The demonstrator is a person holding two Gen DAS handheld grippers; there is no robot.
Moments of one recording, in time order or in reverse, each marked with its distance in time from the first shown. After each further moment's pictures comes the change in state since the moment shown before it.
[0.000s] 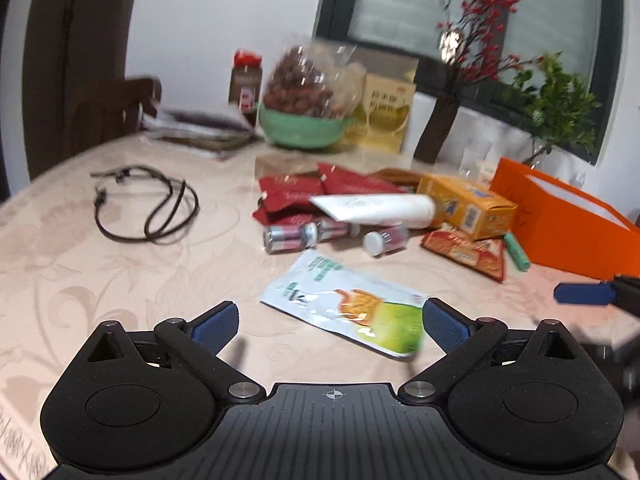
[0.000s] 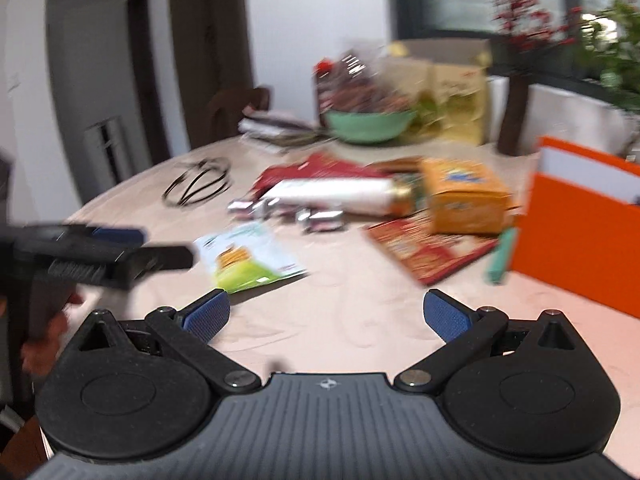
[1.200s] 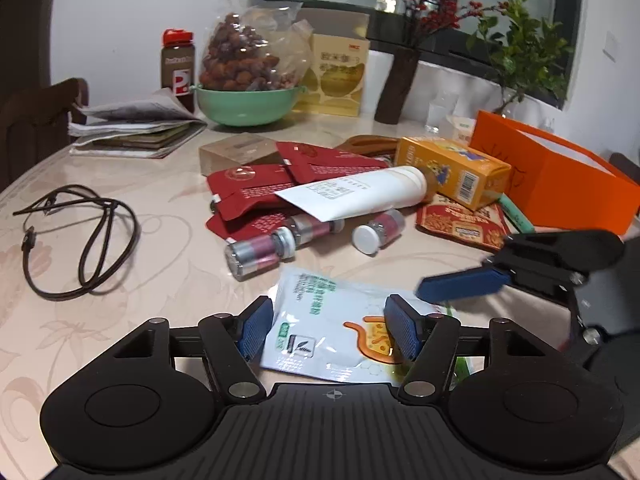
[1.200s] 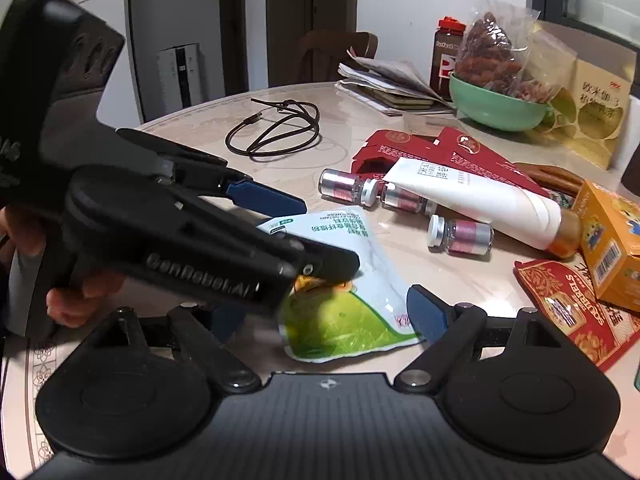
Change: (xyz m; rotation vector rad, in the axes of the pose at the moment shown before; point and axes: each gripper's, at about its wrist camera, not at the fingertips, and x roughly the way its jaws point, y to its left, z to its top) left arm 0.062 0.006 0.020 0.173 0.091 -0.136; right arm 0.094 0.040 0.028 -0.211 0.132 0.174
